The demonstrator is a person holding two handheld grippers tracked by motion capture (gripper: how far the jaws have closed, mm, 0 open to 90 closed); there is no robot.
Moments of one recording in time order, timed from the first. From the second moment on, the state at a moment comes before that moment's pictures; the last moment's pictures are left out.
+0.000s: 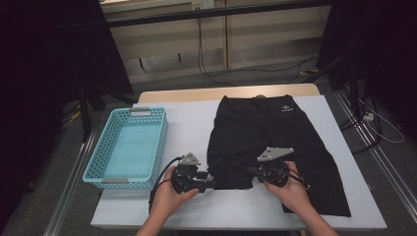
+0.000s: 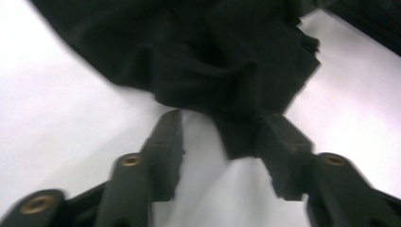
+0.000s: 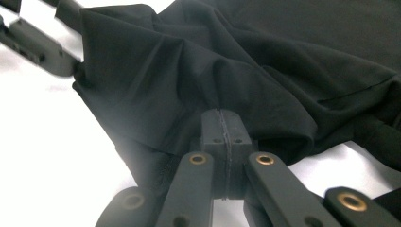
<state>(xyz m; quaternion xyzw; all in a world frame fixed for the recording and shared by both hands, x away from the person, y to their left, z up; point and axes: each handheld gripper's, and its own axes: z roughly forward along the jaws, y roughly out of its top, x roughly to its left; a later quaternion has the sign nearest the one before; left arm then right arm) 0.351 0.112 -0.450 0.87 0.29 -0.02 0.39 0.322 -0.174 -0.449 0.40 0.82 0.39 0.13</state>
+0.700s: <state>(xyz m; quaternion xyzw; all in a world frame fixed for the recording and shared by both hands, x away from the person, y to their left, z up) 0.351 0.131 -0.421 0.86 0.30 -0.03 0.42 0.301 -0.177 -0.452 0.38 0.83 0.38 0.12</state>
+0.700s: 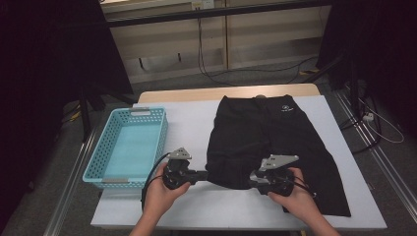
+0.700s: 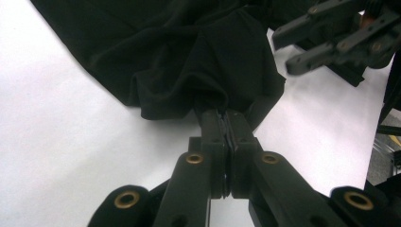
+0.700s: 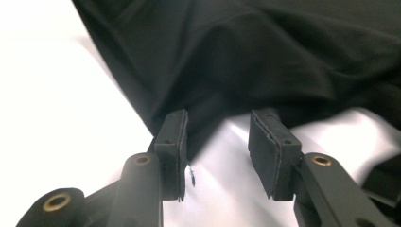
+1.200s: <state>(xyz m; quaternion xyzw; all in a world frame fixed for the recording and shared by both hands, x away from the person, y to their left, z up) 0.345 0.131 -0.412 0.86 0.30 -0.03 0.42 0.287 -0.170 -0.444 0.35 0.85 0.38 0.11</state>
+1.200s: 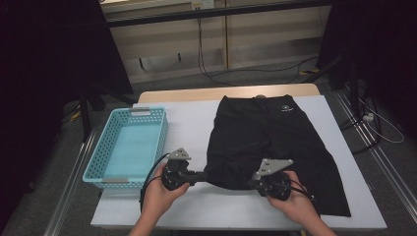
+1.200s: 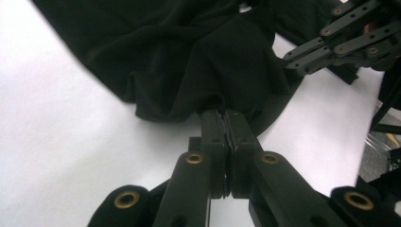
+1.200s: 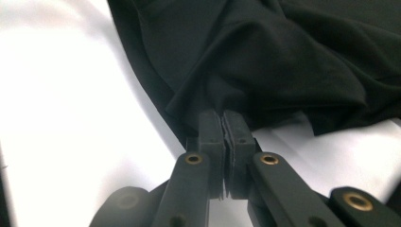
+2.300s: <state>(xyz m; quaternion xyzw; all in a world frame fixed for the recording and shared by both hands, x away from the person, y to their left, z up) 0.318 0.139 -0.414 0.87 0.28 -0.07 0.41 0.237 -0.199 -0.420 0.35 0.83 0.42 0.12</state>
